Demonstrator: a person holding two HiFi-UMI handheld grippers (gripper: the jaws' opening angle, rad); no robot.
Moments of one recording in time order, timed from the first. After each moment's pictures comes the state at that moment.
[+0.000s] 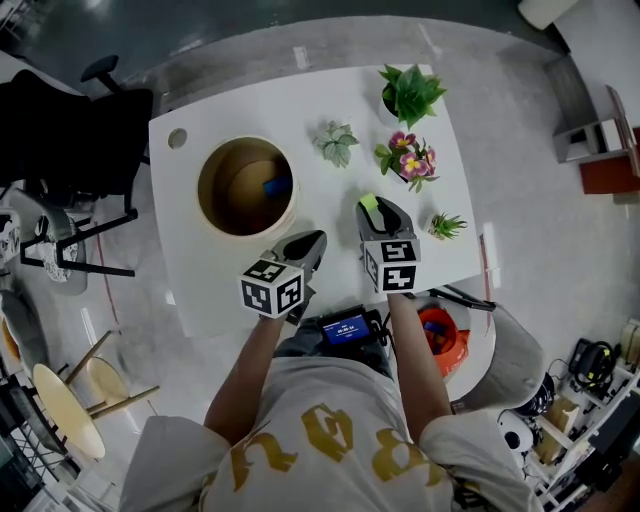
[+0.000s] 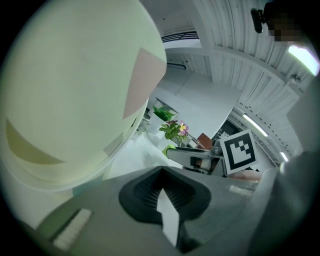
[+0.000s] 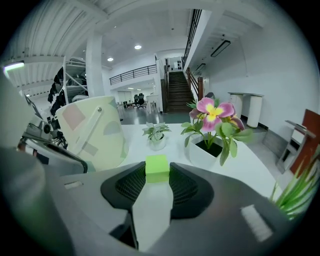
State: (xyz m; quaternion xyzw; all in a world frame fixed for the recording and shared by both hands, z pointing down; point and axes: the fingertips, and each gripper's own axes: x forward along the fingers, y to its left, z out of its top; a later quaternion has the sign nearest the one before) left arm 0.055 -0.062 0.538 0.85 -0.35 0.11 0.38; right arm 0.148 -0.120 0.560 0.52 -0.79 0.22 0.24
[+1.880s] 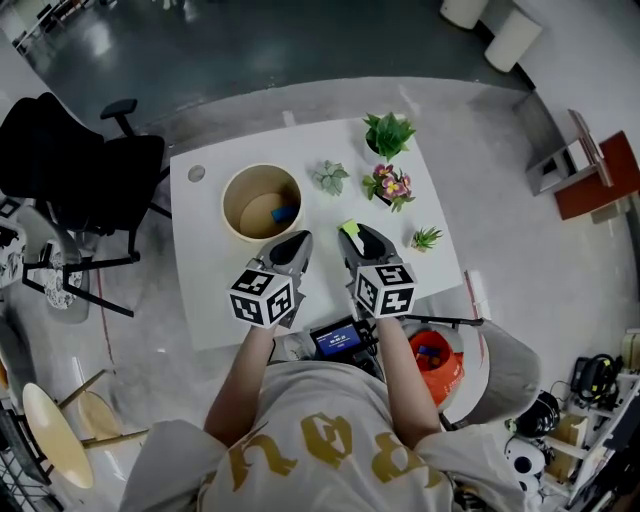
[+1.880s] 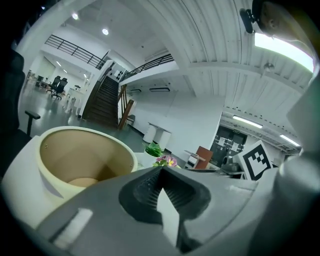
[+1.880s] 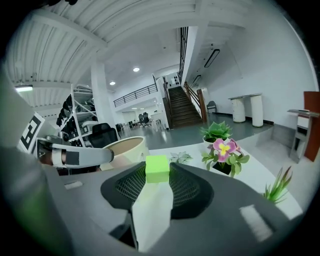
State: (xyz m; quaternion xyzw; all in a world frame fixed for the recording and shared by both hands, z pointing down) left arm 0.019 -0.065 0.416 0.89 -0.39 0.04 0.25; right arm 0.104 -0.076 0.452 0.51 -0.82 0.22 0.12
